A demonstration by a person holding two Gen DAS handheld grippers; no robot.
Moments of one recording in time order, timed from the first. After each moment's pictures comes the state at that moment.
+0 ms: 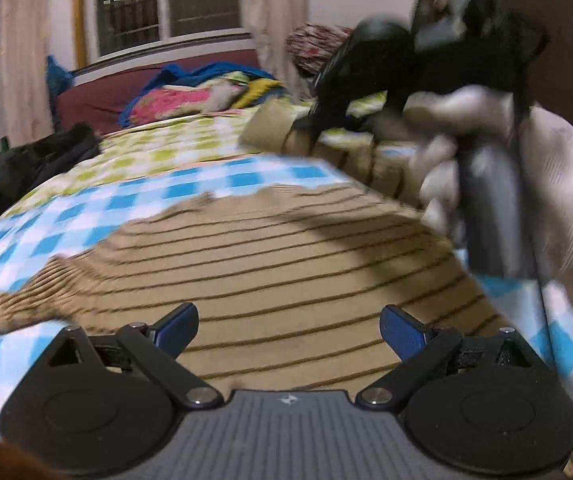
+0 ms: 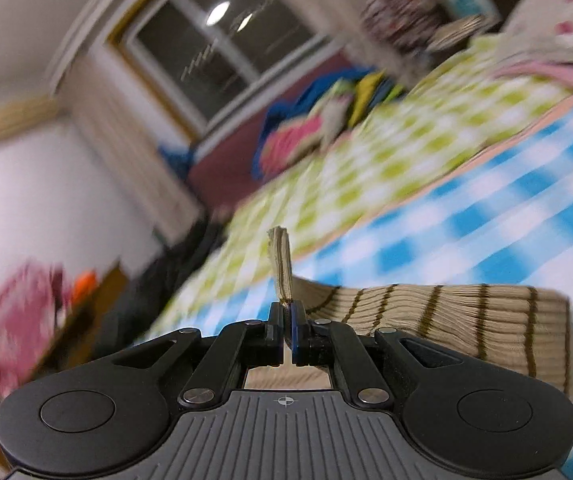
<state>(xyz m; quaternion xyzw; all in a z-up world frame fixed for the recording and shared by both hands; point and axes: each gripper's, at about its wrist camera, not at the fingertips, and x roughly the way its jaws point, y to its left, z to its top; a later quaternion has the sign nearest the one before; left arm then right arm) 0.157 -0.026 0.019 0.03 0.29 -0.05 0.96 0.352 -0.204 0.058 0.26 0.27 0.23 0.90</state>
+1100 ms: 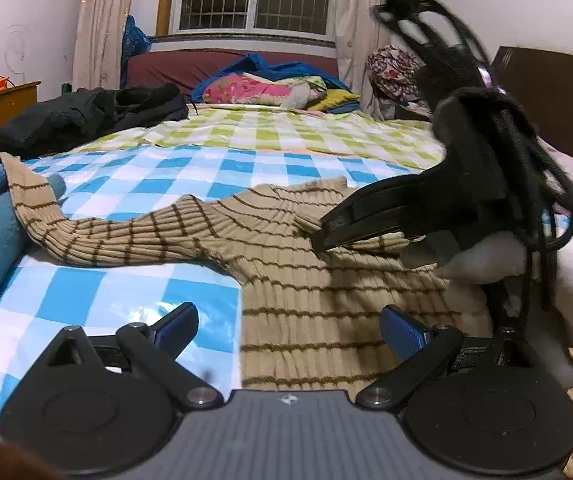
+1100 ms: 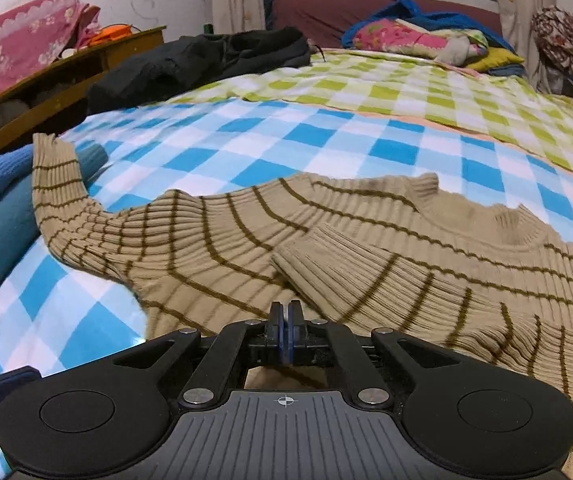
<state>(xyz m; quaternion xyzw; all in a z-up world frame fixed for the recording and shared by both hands) 0.140 0.108 -0.007 -0.06 0.27 0.02 0.96 0.305 0.016 -0.002 -0.07 0.36 0.29 0.88</state>
